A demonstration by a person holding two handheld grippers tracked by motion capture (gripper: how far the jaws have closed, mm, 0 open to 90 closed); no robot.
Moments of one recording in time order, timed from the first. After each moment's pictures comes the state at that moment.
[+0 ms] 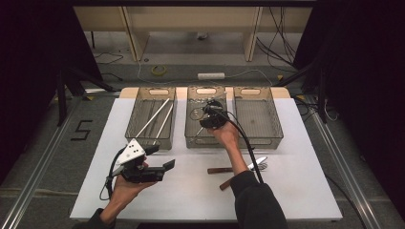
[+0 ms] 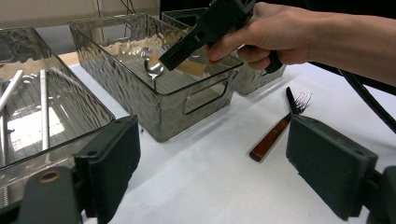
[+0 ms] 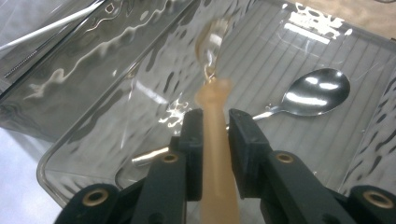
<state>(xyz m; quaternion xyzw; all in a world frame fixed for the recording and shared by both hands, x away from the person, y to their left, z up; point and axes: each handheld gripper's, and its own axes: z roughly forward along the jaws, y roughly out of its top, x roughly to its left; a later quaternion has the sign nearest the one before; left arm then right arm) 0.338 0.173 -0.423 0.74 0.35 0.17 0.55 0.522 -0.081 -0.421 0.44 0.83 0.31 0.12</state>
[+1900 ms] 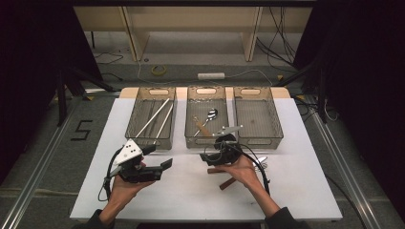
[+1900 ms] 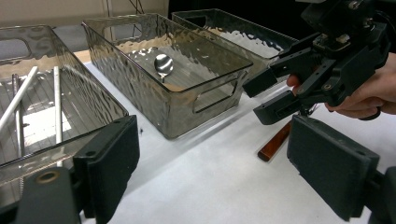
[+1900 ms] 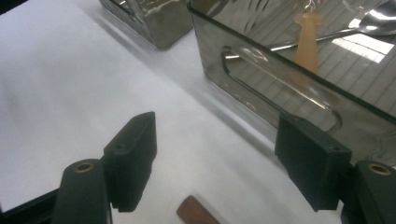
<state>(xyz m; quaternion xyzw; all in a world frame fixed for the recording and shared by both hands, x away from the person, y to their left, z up) 0.337 0.179 -0.425 0.73 0.37 0.17 0.55 0.414 -0.118 -0.439 0.37 0.85 0.37 0.08</state>
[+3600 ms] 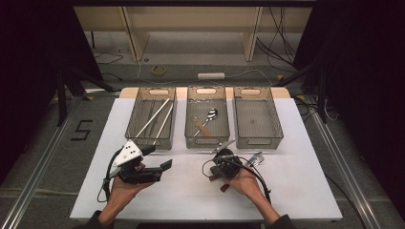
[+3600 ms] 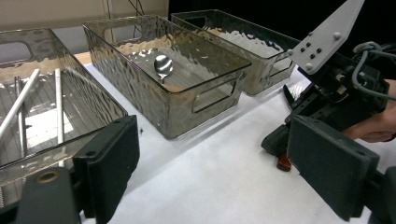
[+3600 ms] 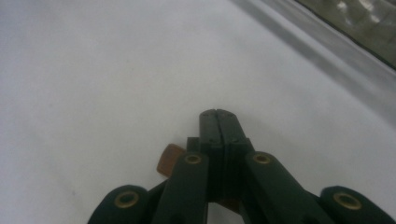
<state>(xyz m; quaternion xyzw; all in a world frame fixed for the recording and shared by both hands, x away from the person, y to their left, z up) 0.334 0.179 -0.423 0.73 0.36 0.18 0.54 0.391 -0.119 -0.472 0.37 0.89 0.26 0.05</state>
